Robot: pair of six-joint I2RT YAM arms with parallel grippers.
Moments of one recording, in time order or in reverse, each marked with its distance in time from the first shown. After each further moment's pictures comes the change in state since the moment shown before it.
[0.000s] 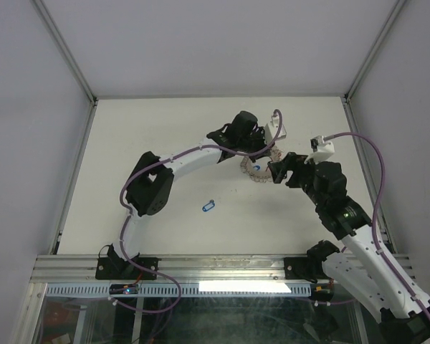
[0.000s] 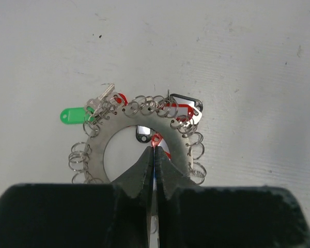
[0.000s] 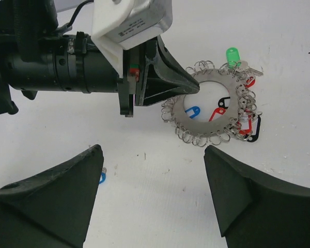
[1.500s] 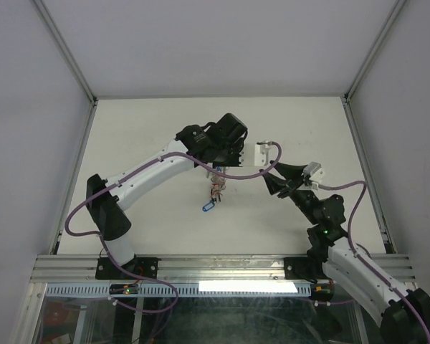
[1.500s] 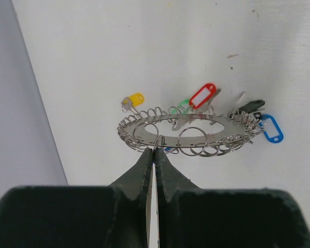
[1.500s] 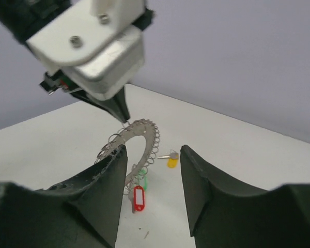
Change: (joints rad) left arm -0.107 -0.421 -0.028 -0.803 -0.509 0.451; right arm 0.009 -0.011 -0.529 1.180 -0.423 -0.331
